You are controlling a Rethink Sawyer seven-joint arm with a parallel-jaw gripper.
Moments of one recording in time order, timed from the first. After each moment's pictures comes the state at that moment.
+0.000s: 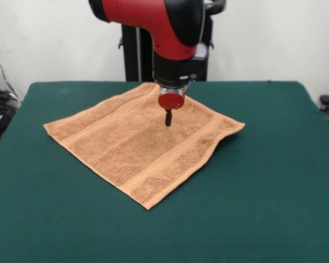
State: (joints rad) arm -0.18 -0.47 -0.11 1.79 -0.07 0.45 3.17
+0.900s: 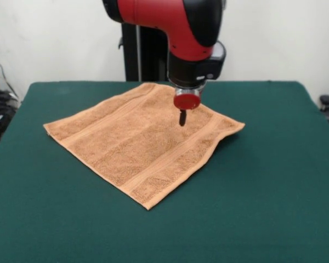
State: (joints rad) arm -0.13 -0.48 -0.11 1.75 -0.03 0.54 3.17
